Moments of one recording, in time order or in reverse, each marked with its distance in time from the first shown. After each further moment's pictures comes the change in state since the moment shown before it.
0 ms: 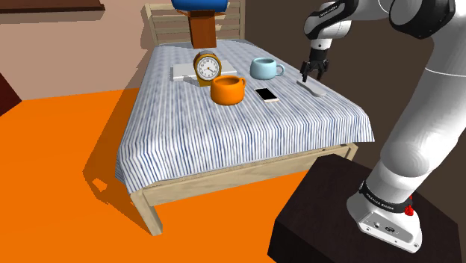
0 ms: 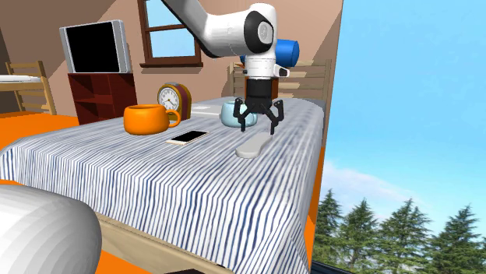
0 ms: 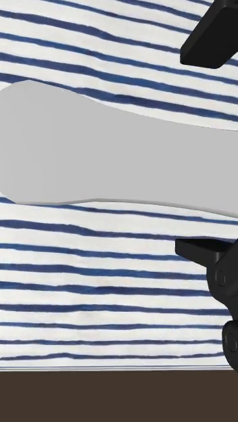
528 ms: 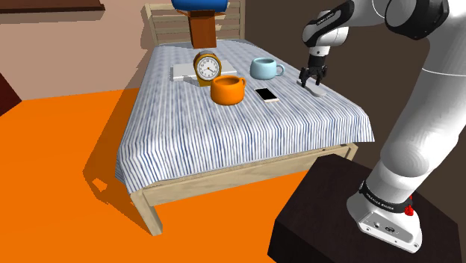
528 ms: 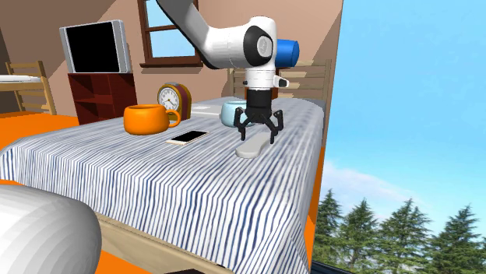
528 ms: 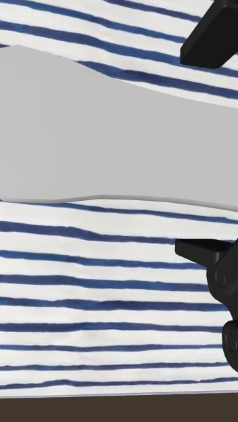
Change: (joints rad) arm -0.003 0.026 0.001 -0.047 0.015 0.069 -0.011
